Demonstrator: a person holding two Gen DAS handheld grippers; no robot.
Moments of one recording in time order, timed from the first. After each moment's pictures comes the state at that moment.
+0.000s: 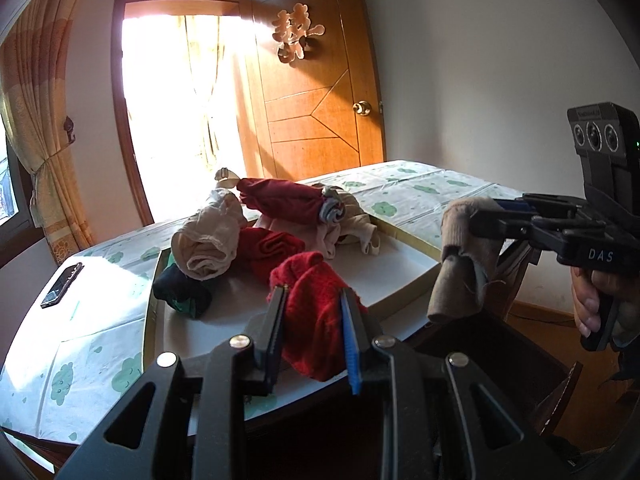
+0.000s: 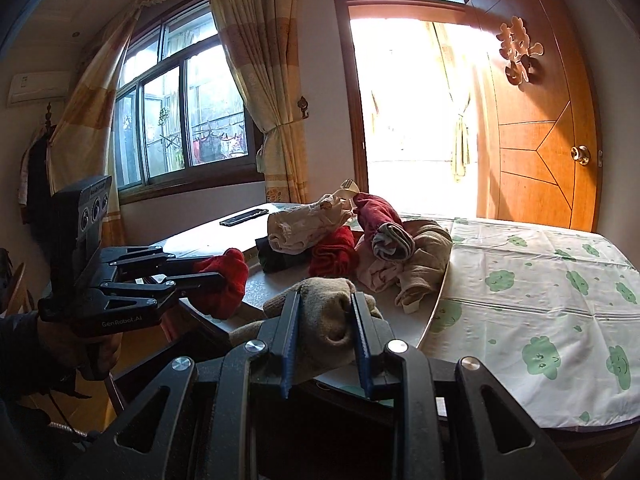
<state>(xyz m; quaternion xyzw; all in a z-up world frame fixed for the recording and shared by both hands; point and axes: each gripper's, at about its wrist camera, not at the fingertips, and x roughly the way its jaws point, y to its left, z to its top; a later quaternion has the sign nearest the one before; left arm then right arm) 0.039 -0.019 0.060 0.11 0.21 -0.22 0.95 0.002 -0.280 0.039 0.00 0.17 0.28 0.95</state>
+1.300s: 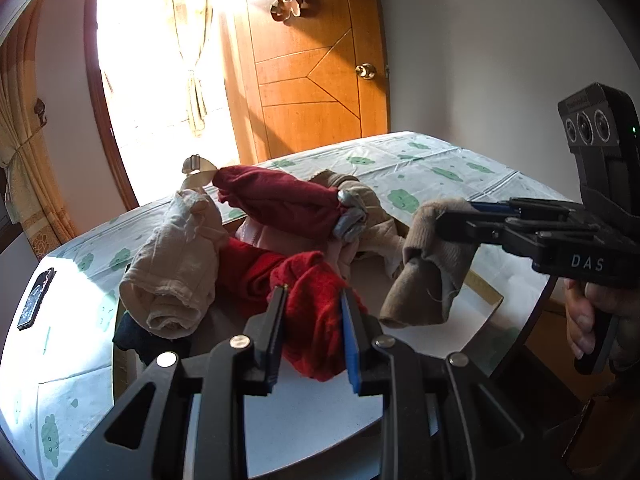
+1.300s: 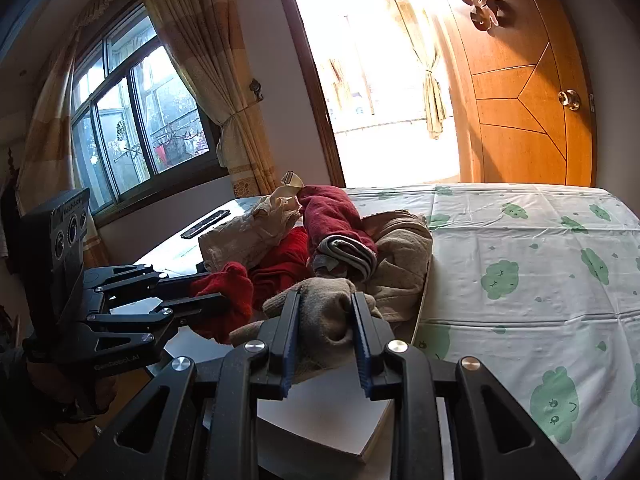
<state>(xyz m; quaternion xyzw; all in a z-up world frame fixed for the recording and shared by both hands) 0.137 -0.054 0.065 0.12 0.29 -0.22 0.92 0.110 -0.283 0.041 0.06 0.24 0.24 0.94</state>
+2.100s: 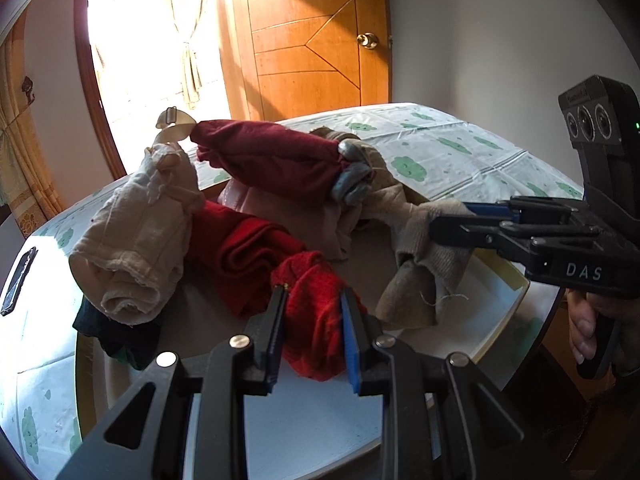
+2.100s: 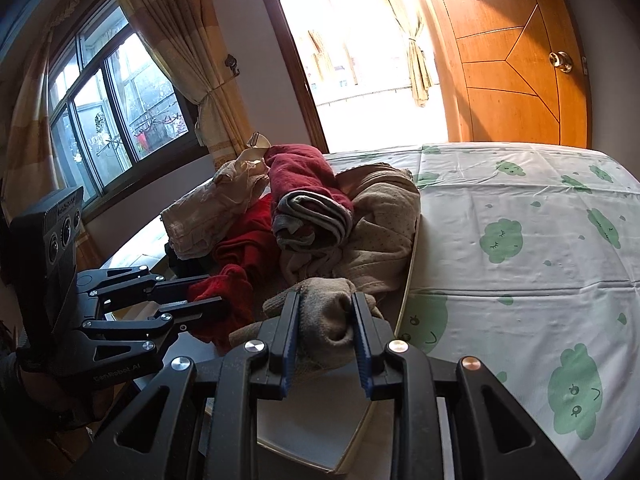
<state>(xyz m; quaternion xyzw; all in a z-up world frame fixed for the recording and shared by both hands) 0.159 -0.066 0.036 0.12 0.34 -0.23 0.91 0.140 -0.282 0.010 0.07 0.30 0.22 0.93</state>
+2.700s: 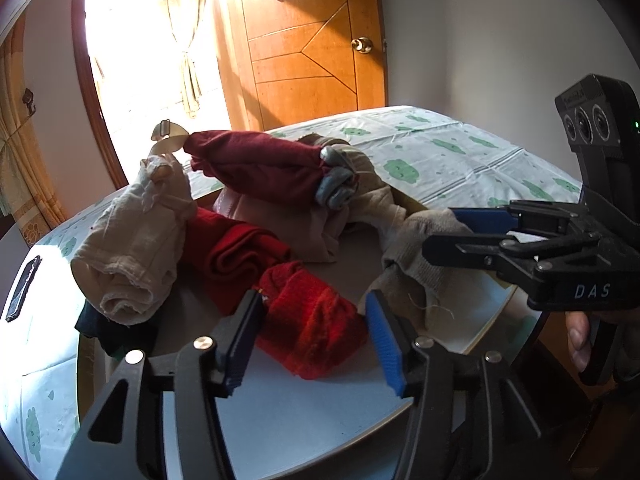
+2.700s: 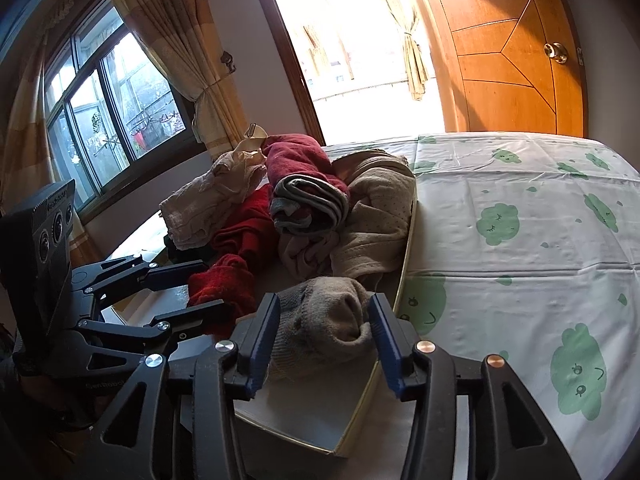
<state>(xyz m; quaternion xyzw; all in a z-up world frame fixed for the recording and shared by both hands) 0.149 -0.073 0.037 0.13 0.32 -0.23 0.91 0.131 -0.283 0.004 0.08 0.31 0.21 0.92</state>
